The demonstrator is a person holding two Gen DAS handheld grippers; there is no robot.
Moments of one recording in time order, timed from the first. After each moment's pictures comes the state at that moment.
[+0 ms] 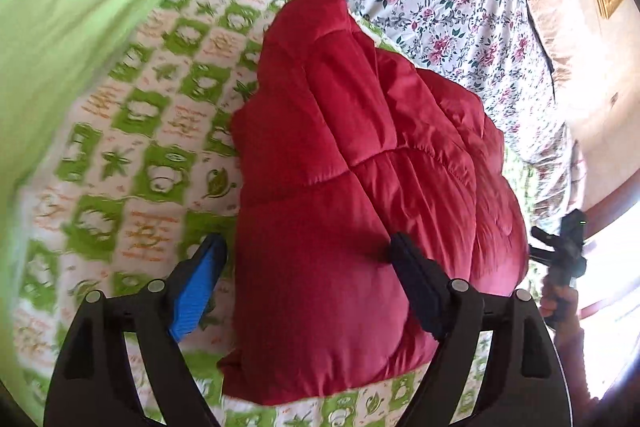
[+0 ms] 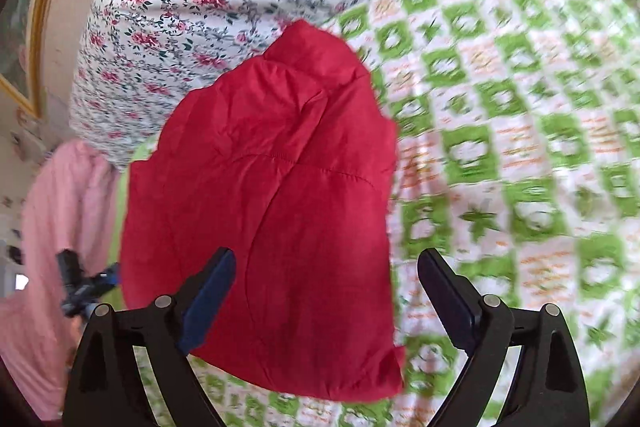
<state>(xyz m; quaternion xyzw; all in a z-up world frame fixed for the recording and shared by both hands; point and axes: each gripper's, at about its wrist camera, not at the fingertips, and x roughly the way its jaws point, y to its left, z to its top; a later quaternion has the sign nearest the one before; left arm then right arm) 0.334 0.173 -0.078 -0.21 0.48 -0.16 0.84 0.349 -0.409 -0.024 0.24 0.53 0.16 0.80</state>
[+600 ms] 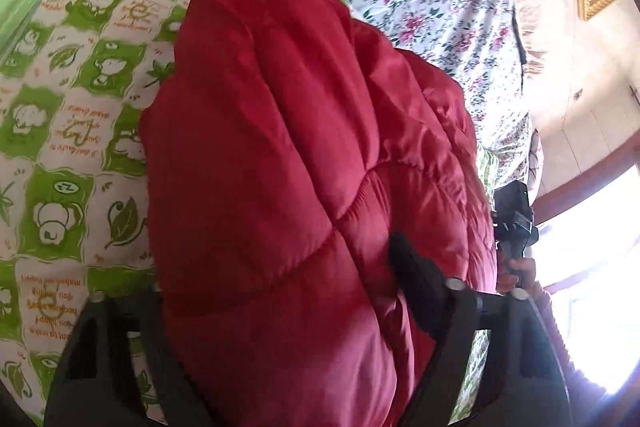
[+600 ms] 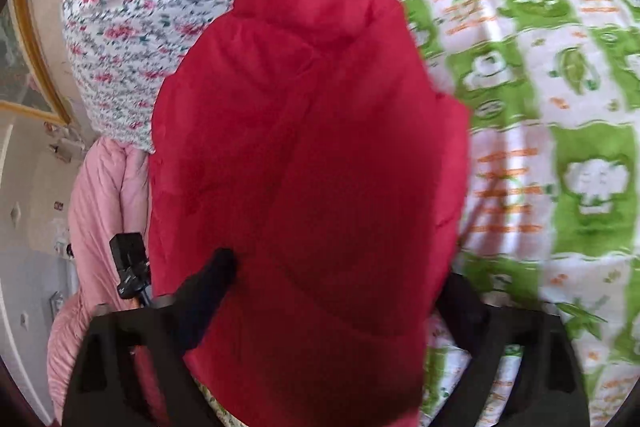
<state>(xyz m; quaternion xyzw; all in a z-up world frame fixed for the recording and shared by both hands) 0.378 0.145 -0.099 -0.24 0.49 -0.26 0.80 0.416 -0.389 -0.083 0.30 0.60 0.25 0.70</state>
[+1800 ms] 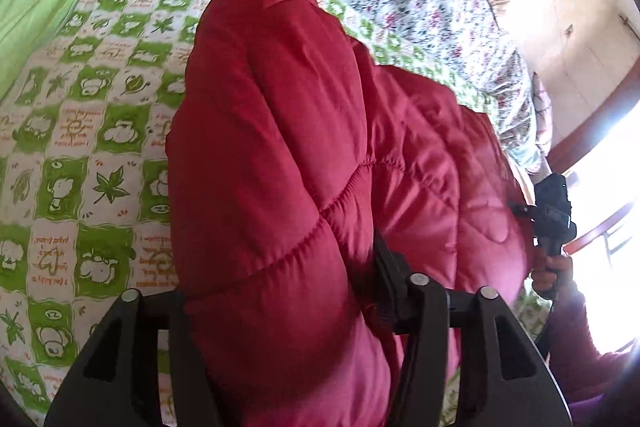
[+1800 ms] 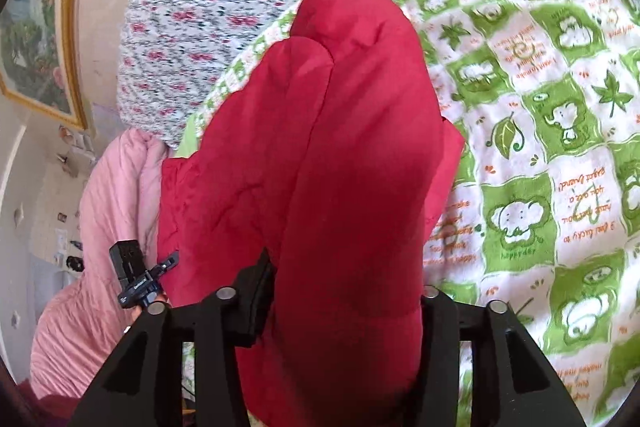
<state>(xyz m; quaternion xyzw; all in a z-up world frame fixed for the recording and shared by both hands) 0.243 0.116 -0.073 -0.15 0.48 -0.25 0.83 0.243 -0.413 -0.042 0.32 0.53 0.21 0.75</state>
